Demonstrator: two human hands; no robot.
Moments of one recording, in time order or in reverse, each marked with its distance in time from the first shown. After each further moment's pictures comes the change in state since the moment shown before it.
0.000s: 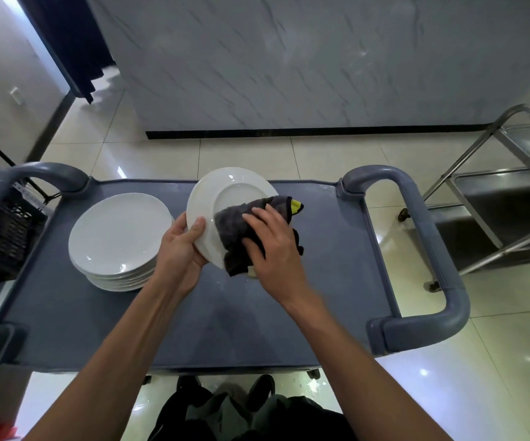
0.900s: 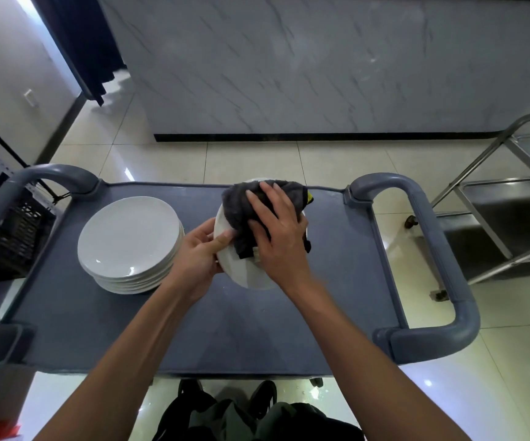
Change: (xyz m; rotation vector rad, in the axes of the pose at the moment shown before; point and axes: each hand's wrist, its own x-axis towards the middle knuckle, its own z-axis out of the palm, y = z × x) left_hand -0.006 -0.002 0.006 0.180 -0.187 0.016; right_hand 0.035 -0.005 0.000 -0.050 0.084 -0.056
